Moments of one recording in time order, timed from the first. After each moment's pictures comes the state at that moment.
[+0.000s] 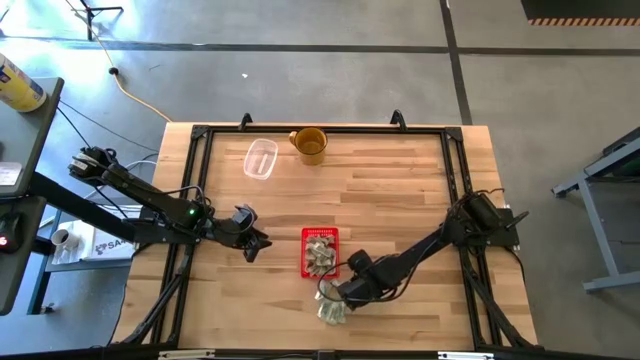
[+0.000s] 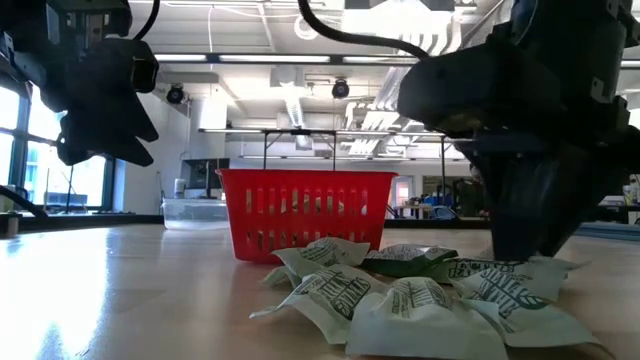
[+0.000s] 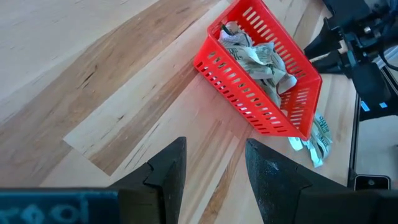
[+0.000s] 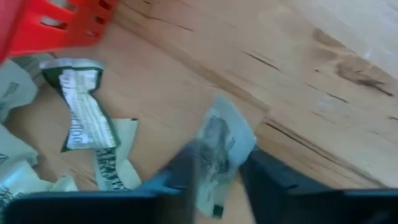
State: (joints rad) left arm -0.41 0.99 0.40 -0.11 -0.33 -1.07; right arm 0.52 2.03 1.34 -0.79 0.17 1.54
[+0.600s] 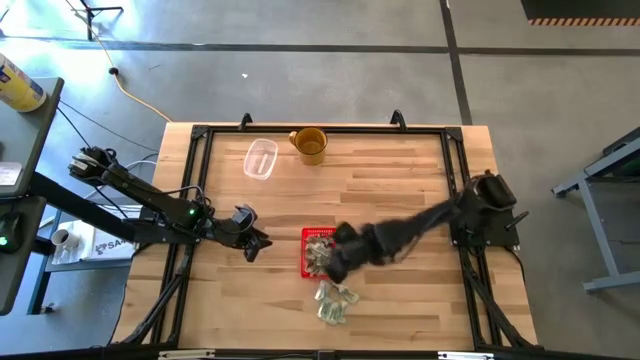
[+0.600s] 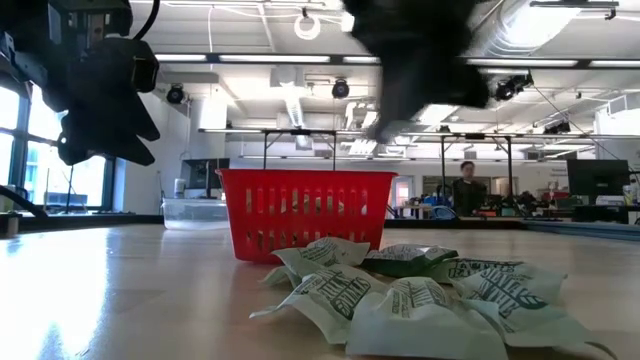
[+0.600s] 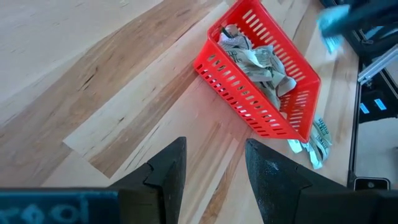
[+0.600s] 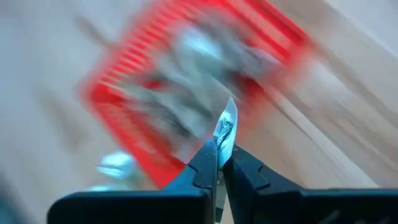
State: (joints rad) left arm -0.41 0.99 0.40 -0.11 -0.34 -1.07; right arm 0.35 1.85 1.41 -0.70 0.22 1.11
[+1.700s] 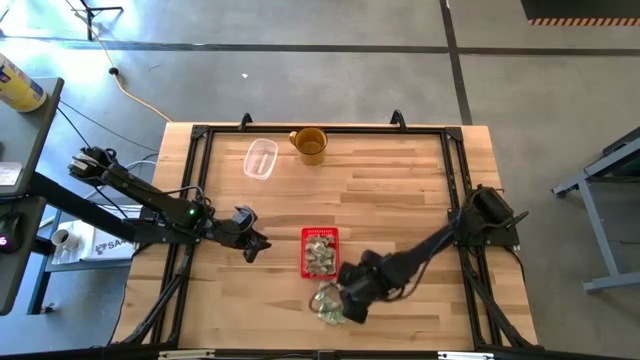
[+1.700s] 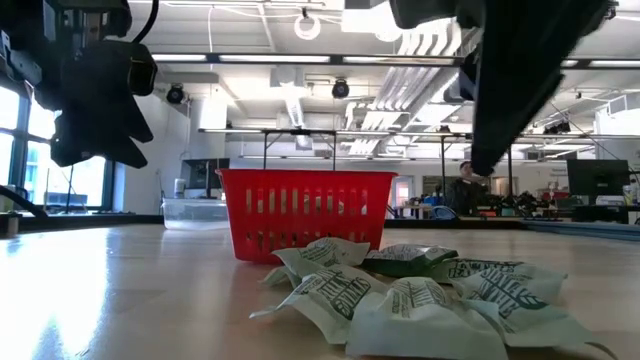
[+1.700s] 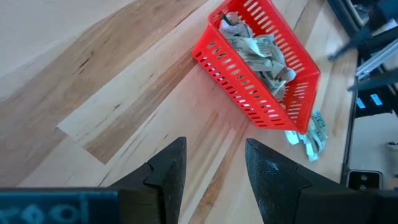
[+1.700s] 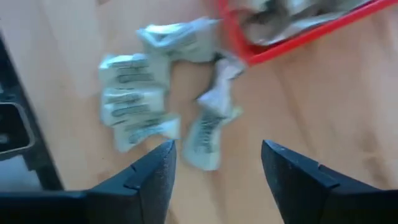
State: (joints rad) left arm -0.41 0.99 0.40 -0.12 -0.30 -1.10; right arm 0.53 1.93 1.44 -0.74 0.15 0.94
